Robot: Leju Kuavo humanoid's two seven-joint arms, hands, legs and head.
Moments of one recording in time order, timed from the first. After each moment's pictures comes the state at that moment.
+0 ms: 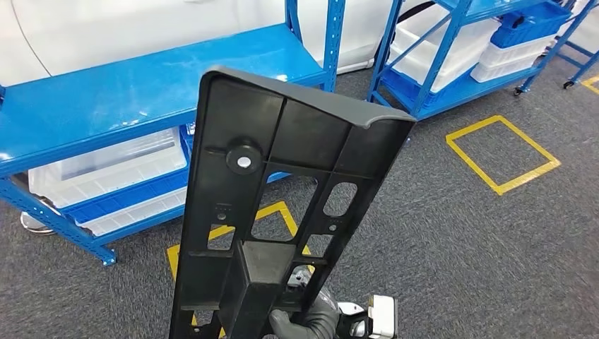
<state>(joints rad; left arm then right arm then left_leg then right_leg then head) 0.02 -0.16 0.84 -0.18 -1.30 0.05 -0.09 0.02 0.05 0.53 -1.68 -0.10 0.63 -0.65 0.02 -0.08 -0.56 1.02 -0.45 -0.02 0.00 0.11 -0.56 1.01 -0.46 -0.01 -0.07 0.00</state>
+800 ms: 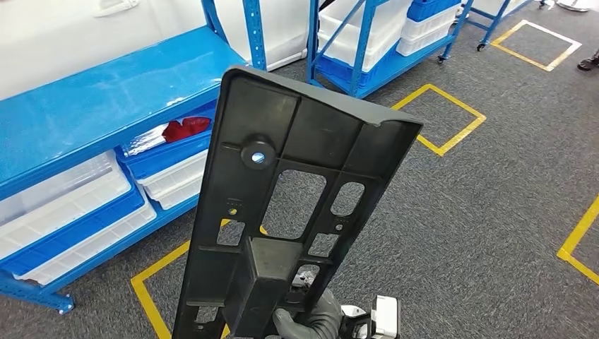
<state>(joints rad) 0.02 -0.16 0.84 -0.18 -1.30 0.05 -0.10 0.05 0.06 0.50 -1.68 -0.11 0.63 -0.65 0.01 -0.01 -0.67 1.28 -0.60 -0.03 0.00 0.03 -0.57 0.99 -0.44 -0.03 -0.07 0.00</state>
